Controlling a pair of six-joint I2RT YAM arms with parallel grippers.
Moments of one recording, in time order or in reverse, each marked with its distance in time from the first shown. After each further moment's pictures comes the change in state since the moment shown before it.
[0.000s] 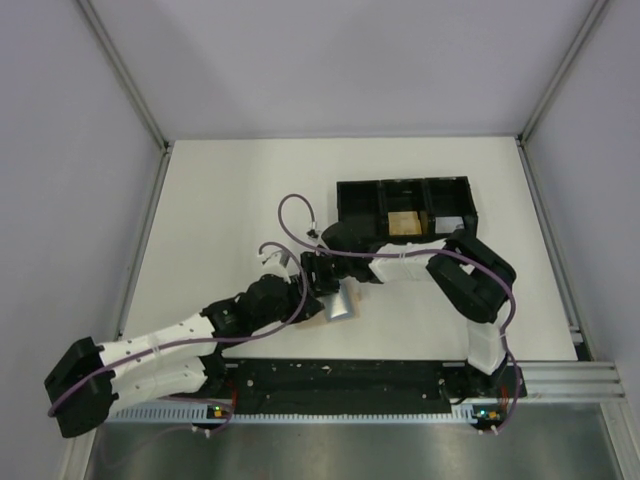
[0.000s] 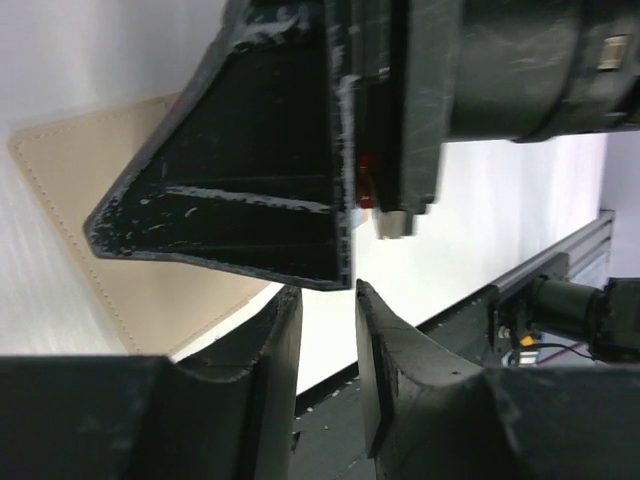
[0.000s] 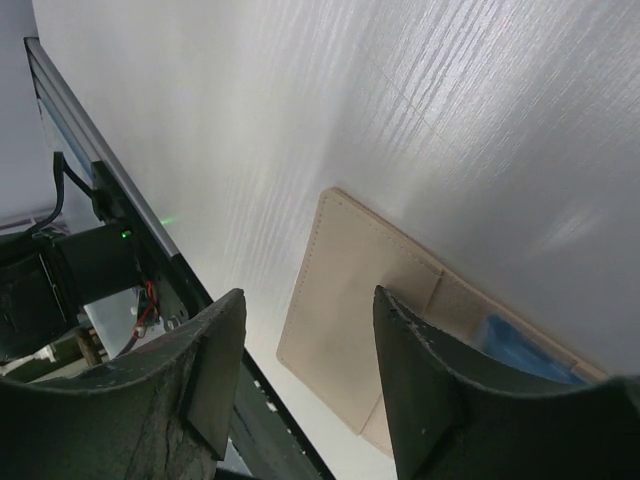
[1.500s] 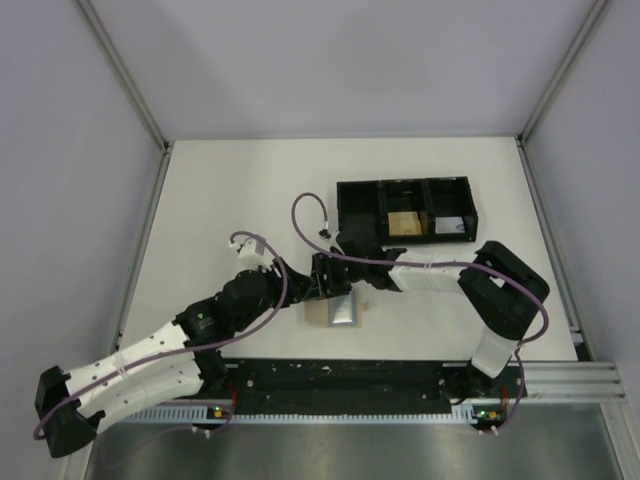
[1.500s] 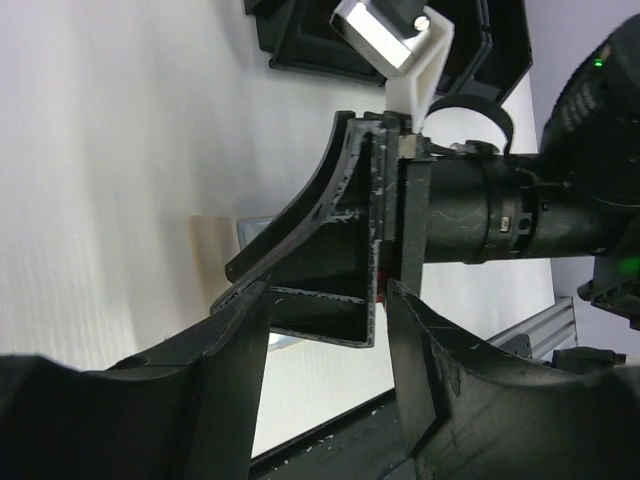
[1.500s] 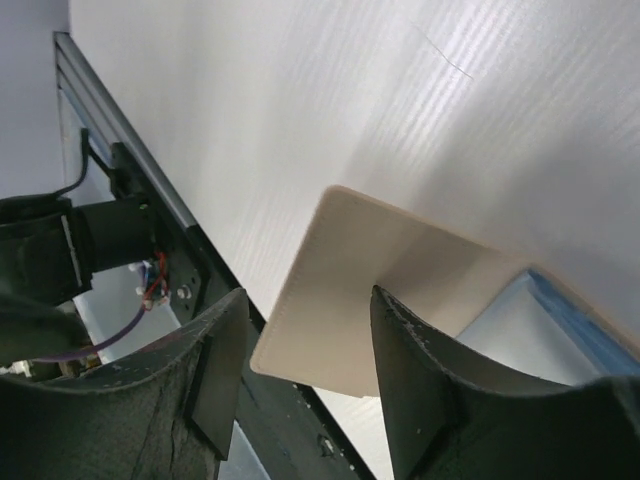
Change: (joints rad) left arm 0.000 -0.177 0.113 -0.144 -0.220 0.072; right arm -0.004 -0.217 -0.154 0.023 0.044 -0.013
